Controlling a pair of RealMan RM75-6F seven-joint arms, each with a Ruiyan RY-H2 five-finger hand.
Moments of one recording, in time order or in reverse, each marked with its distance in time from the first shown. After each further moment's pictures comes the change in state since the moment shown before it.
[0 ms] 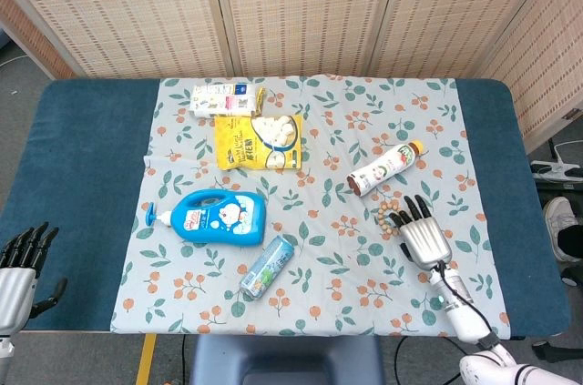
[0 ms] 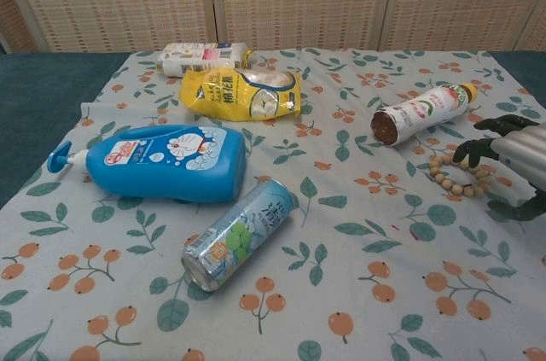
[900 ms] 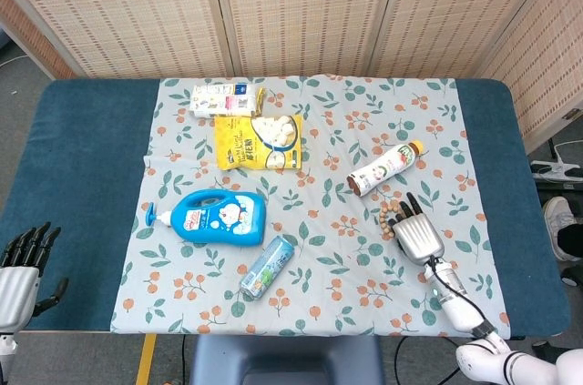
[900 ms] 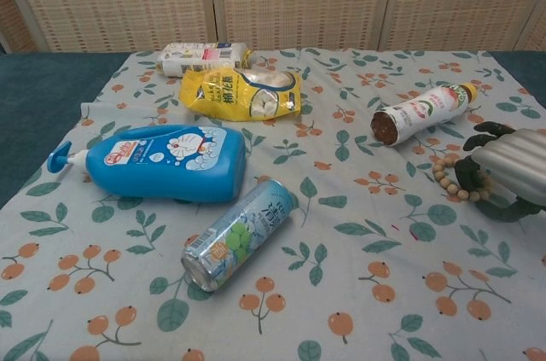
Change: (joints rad) left arm -0.009 -0.013 0.000 0.010 -0.030 -0.032 0.035; right arm 0.070 -0.068 -0.060 0.174 -0.025 -0.021 0.038
